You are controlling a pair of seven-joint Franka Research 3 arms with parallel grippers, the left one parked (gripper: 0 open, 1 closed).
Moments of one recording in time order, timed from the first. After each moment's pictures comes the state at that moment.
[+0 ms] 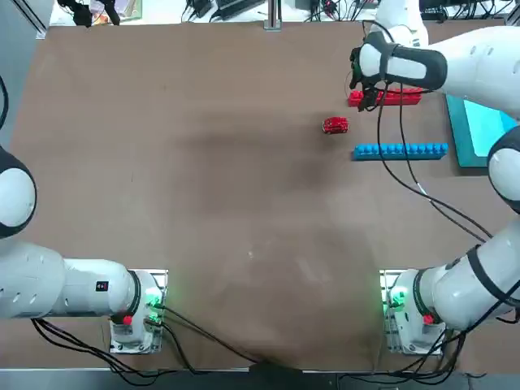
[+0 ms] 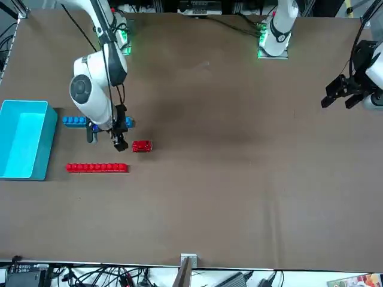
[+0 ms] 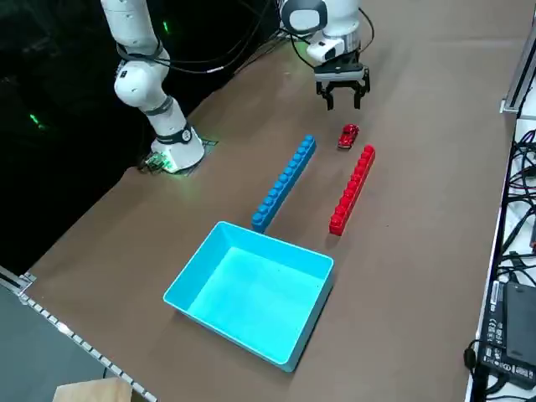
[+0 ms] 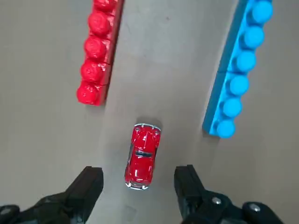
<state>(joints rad) 0.39 0.23 -0.07 -2.03 0.07 2.27 1.60</state>
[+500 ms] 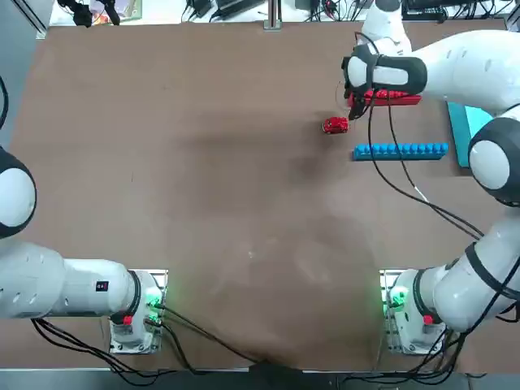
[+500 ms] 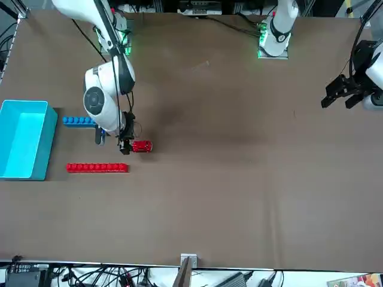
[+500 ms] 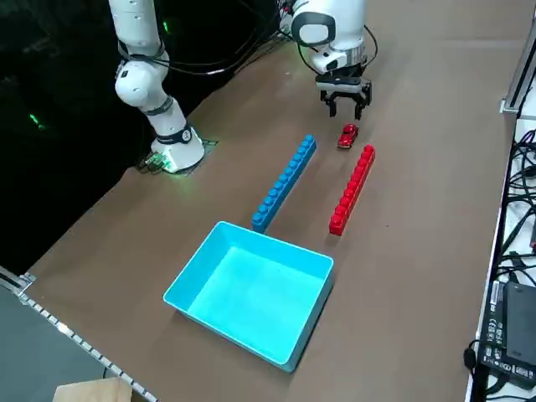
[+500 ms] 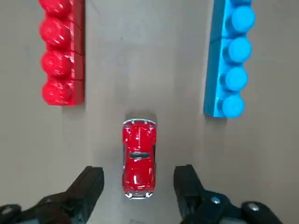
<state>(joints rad) 0.43 0.34 -0.07 -2.00 0.07 2.30 1.81</state>
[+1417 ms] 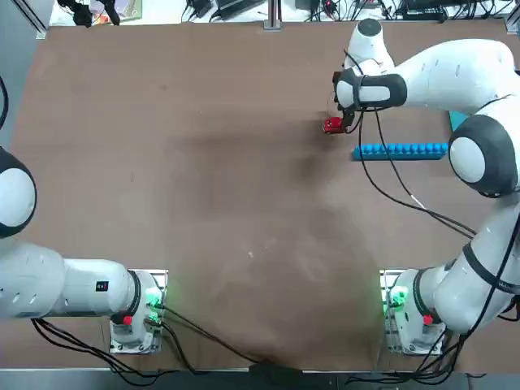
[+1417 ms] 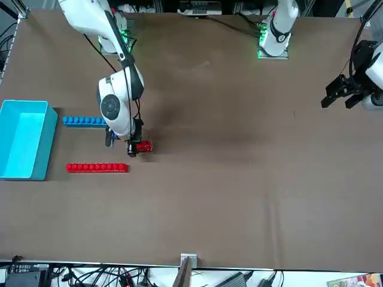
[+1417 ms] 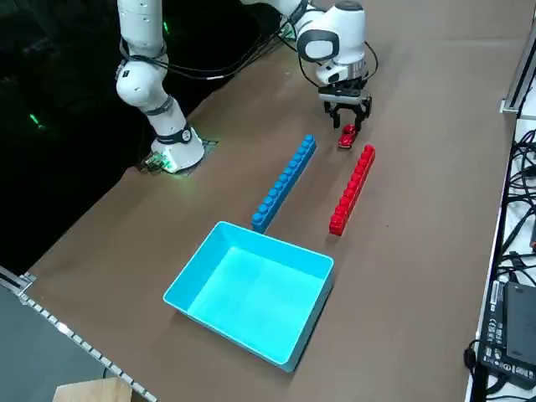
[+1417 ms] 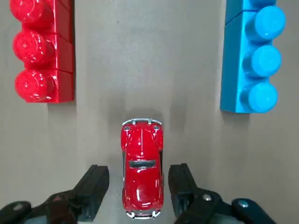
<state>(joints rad) 0.47 0.43 -0.07 -2.00 0.01 2.40 1.92</state>
